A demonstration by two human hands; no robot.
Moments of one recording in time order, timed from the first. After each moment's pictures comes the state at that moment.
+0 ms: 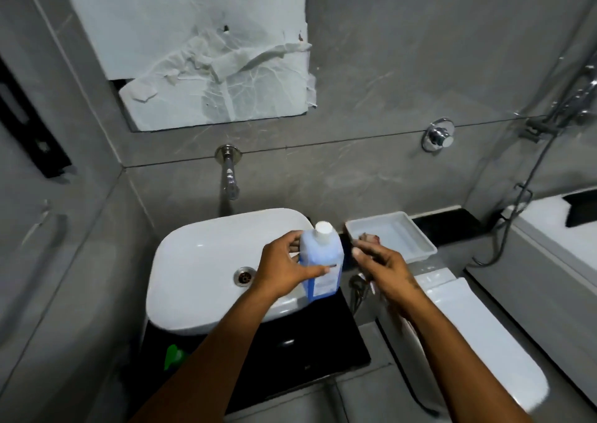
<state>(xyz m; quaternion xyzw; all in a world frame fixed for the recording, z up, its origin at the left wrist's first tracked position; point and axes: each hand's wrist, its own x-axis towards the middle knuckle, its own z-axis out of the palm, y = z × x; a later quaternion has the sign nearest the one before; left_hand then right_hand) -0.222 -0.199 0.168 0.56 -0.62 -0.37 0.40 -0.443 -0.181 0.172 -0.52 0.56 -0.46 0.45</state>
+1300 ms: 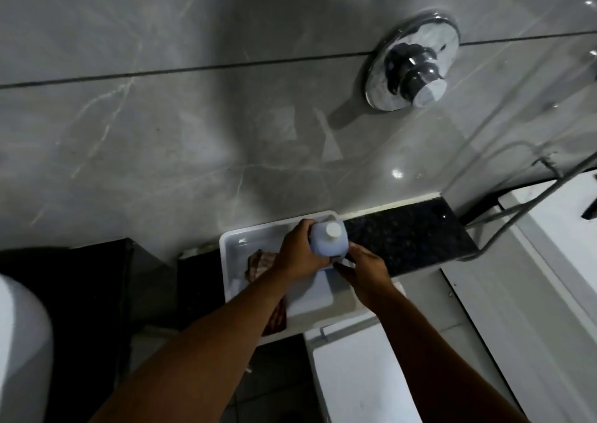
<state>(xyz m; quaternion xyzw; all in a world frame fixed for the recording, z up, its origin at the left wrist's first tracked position) -0.630 -0.623 -0.116 0.58 -0.63 -0.43 0.29 -0.780 -0.588 -0.091 -0.13 0.65 -0.44 0.60</state>
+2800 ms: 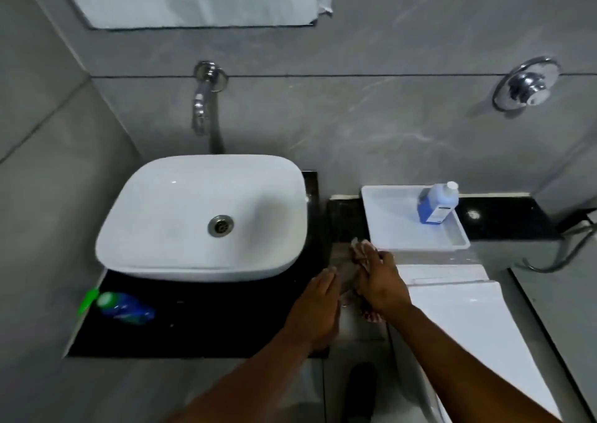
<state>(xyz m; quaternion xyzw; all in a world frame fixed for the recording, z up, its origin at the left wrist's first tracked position) -0.389 -0.202 -0.041 0.61 -0.75 -0.19 0.14 -0.555 -0.288 -0.019 -0.70 0.64 -0.13 0.30</state>
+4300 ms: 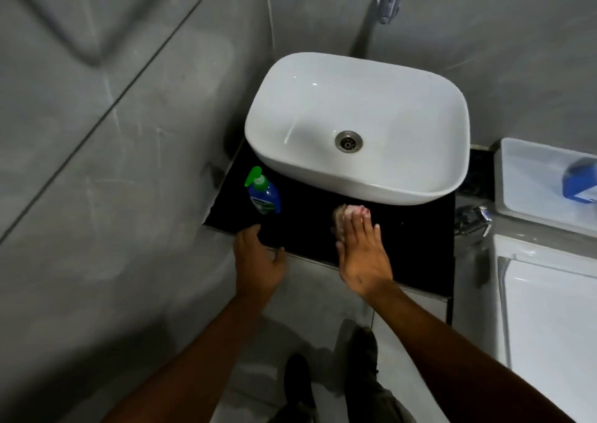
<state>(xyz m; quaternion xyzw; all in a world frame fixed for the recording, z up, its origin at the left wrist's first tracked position) -0.136 0.003 -0.067 0.87 -0.31 -0.15 0.36 -0.314 -0.130 -0.092 -0.88 0.45 0.04 0.13</state>
